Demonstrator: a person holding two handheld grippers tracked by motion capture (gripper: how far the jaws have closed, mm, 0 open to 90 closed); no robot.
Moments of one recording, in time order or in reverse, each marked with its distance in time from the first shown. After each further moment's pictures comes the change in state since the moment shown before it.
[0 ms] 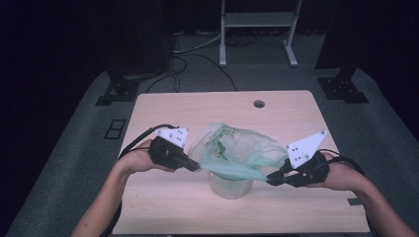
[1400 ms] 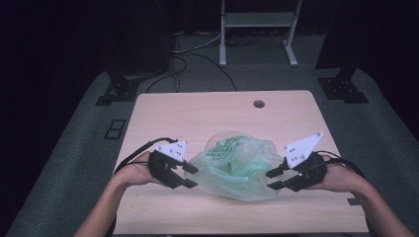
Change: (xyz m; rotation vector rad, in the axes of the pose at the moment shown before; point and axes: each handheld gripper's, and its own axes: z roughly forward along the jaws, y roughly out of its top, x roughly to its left) left arm -0.017 -0.009 0.008 0.034 0.084 -0.015; right arm -0.005 -0.007 0.005 0.033 -0.041 0.048
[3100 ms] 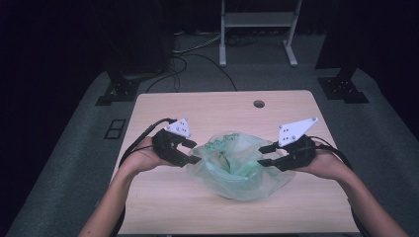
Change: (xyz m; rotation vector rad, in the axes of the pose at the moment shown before) left arm 0.030 0.022 -0.004 0.031 0.234 -0.147; right arm -0.032 0.014 0.007 -0.052 -0.186 0.069
